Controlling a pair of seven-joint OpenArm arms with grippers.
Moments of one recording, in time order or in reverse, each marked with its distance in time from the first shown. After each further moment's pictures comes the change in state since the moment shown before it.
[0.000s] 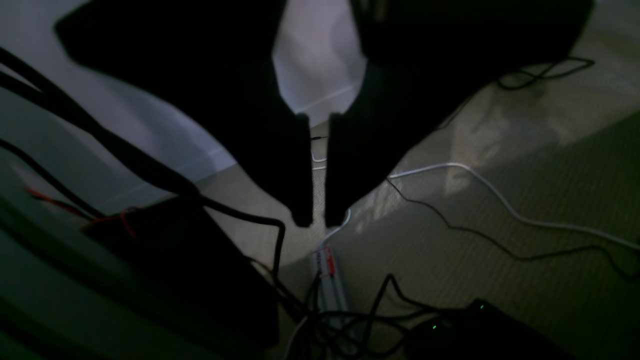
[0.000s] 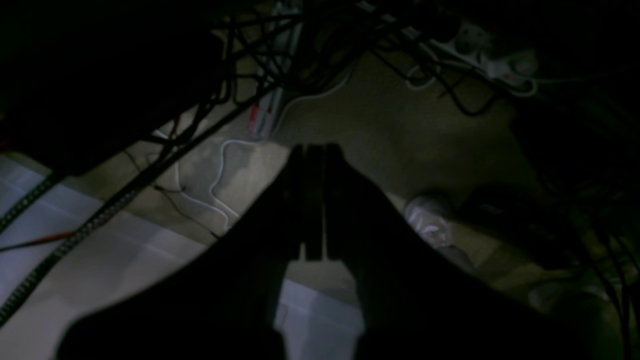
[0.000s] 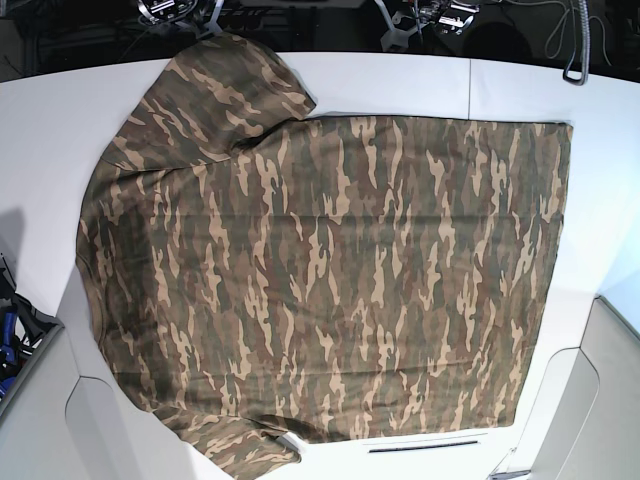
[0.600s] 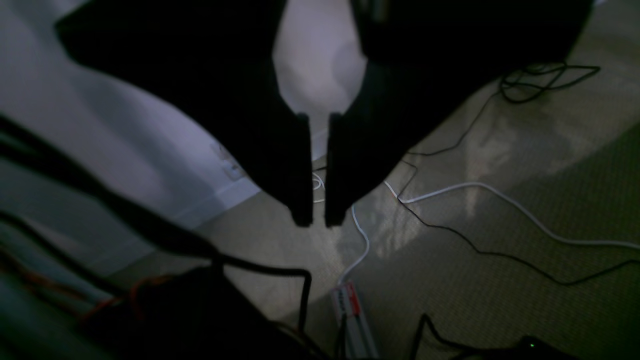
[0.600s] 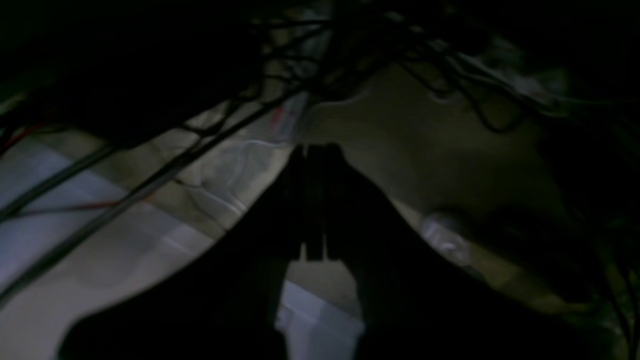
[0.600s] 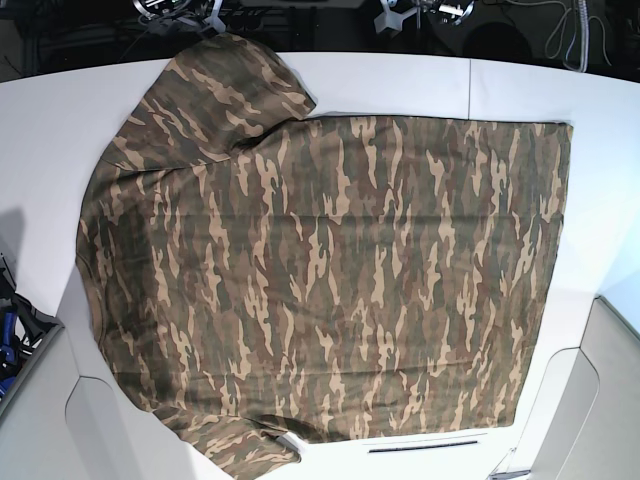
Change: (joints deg) left arm 5.8 -0.9 0.0 6.4 0.0 -3.3 6.4; right arm -4.7 2.5 0.0 6.7 0.1 7.2 -0.3
